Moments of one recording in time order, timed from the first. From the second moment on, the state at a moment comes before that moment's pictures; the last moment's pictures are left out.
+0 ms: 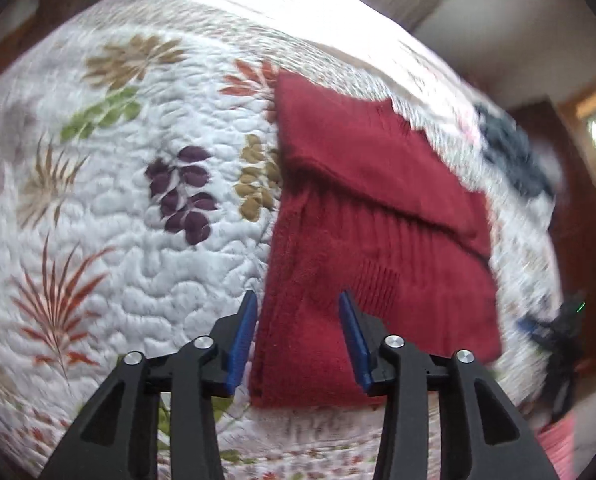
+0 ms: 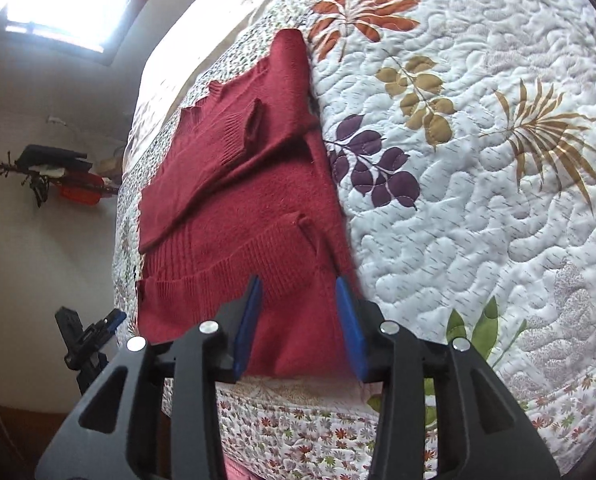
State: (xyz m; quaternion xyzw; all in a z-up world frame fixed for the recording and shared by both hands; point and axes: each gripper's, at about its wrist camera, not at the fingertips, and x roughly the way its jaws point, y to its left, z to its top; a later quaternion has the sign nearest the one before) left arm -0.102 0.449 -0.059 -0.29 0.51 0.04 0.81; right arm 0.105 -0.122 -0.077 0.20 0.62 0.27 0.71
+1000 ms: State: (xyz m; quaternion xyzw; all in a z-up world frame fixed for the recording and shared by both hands) left arm -0.042 0.406 -0.109 -0.14 0.56 0.03 0.82; right arm 0.107 -0.040 -0.090 -0.07 0.59 0.30 0.75
